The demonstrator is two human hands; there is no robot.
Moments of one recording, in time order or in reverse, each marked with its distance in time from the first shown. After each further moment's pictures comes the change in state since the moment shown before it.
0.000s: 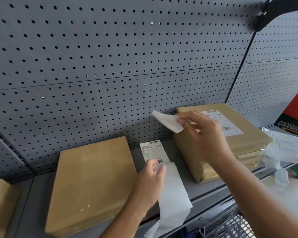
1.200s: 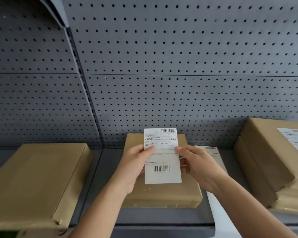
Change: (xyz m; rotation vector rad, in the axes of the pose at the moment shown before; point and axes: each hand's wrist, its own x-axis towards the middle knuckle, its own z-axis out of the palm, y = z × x) left_hand -0.040 -0.036 -0.172 -0.496 0.273 -0.075; right_hand -0.038 -0.053 0.154 0.730 -0.704 0.813
